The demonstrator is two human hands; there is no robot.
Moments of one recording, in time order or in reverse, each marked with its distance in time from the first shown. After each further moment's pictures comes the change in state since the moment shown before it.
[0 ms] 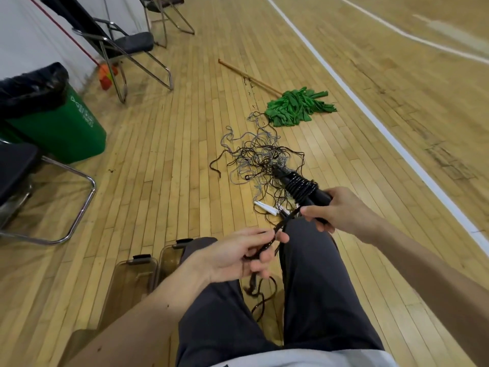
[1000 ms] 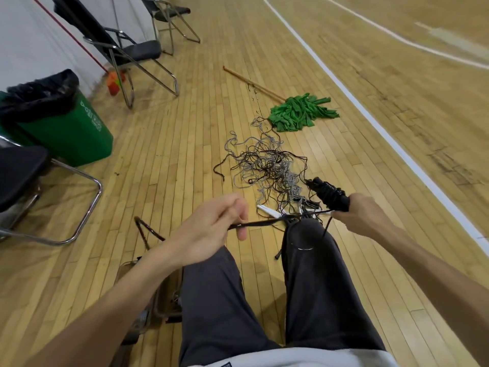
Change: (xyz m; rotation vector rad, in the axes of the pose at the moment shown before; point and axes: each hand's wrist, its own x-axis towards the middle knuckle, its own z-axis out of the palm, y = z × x) left_hand -0.058 0.038 0.008 0.947 0.520 0.438; right_hand 0.027 0.051 -0.020 -0.573 0.328 0.238
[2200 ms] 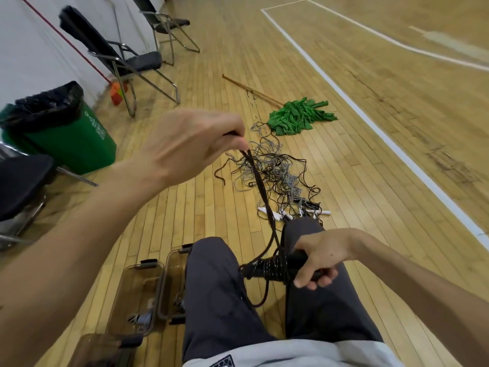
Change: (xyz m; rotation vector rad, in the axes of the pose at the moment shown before) left_hand 0.043 0.073 -0.074 0.978 0.285 0.730; right_hand -0.065 -0.044 0.006 0.062 -1.184 -0.309
